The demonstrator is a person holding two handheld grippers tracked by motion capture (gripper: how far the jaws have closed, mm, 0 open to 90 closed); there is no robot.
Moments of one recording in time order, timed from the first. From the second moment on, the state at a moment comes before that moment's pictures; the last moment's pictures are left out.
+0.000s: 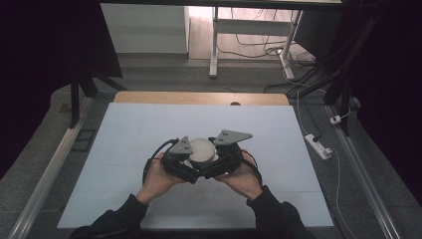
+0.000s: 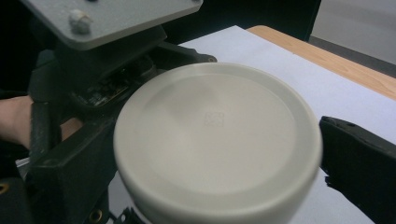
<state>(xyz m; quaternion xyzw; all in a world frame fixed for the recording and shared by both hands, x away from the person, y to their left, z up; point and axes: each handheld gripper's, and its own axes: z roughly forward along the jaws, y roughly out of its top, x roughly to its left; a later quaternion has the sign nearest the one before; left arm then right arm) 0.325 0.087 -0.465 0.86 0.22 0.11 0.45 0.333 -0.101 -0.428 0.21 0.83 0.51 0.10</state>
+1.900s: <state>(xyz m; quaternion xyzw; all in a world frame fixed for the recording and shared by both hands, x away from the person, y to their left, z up) 0.327 0.093 -0.464 0.88 0.08 0.00 0.47 0.334 -0.115 -0.421 0.06 0.85 0.53 0.01</state>
